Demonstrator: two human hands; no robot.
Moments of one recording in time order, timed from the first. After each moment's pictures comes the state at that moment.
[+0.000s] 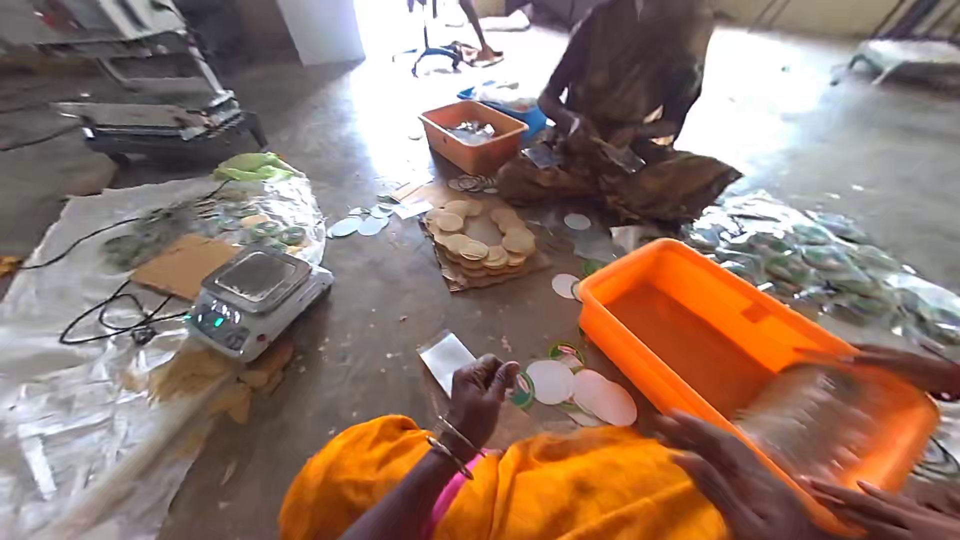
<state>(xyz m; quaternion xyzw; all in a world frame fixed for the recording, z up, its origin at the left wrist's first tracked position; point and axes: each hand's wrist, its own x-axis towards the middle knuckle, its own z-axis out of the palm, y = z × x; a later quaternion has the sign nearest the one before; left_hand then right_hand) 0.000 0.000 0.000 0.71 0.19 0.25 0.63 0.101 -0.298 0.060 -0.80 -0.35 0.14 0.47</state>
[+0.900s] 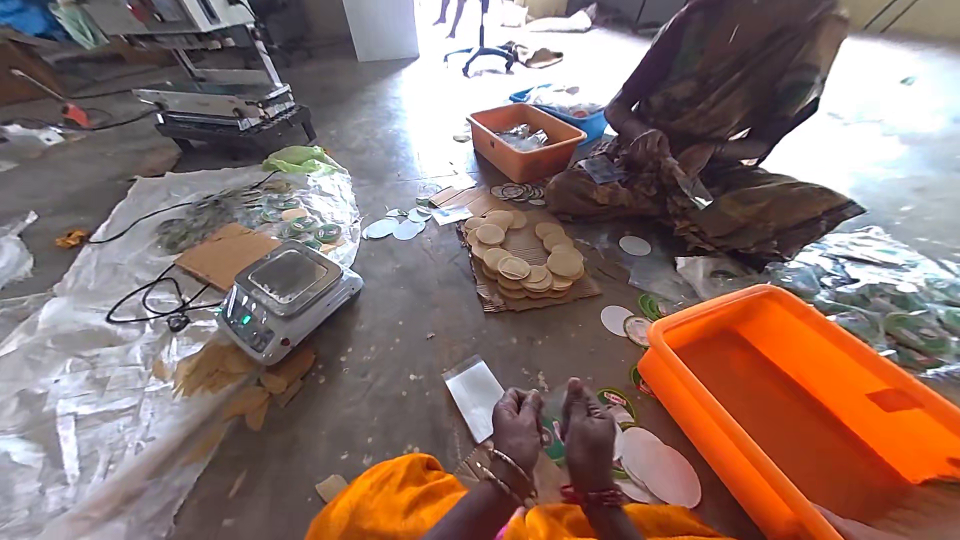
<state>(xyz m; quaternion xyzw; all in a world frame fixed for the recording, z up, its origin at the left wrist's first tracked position) 0.050 0.010 -0.031 0.44 0.39 0.20 0.78 0.112 -0.057 -0.041 -0.73 -0.15 0.12 0.65</state>
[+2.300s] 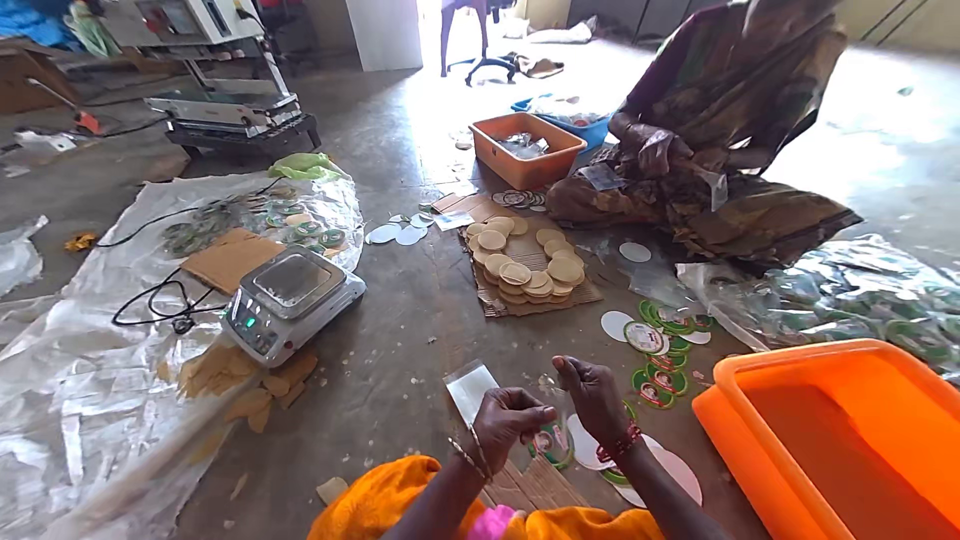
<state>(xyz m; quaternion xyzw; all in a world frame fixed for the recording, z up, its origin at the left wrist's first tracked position) 0.033 0.050 -0.021 0.47 0.24 0.10 0.84 0.197 -0.050 -0.044 -0.78 -0.42 0.10 0.46</state>
